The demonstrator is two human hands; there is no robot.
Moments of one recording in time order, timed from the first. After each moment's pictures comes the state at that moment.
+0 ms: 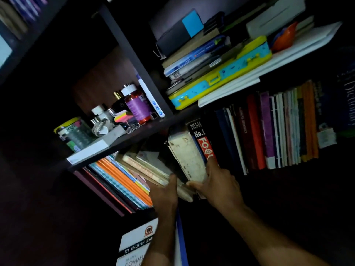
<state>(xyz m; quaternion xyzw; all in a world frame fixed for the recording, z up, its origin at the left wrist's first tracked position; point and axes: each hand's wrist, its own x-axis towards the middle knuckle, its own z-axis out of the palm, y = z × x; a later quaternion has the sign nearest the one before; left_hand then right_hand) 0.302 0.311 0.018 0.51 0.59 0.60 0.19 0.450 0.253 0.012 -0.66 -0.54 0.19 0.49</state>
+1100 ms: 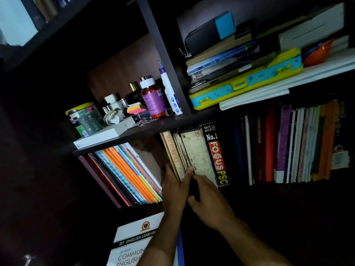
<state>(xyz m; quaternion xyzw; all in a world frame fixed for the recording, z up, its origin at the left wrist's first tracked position) 0.310 0.317 0.010 0.67 0.53 0.50 0.13 0.425 0.260 -0.012 -0.53 -0.68 0.23 0.45</state>
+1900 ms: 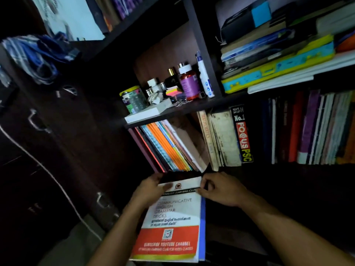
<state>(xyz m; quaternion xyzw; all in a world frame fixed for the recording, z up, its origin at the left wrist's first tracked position) 0.157 0.197 0.071 0.63 0.73 0.19 0.17 0.410 0.227 -0.006 -0.47 -0.79 0.23 0.32</state>
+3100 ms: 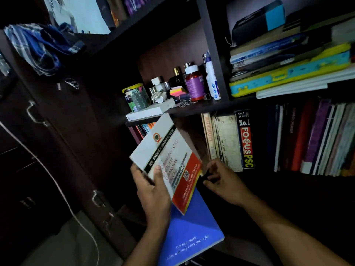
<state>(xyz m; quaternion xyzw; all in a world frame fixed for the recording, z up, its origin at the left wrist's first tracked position) 0.238 0.161 0.065 0.47 0.50 0.72 0.09 0.415 0.253 -0.015 -0.41 -0.72 0.34 0.45</state>
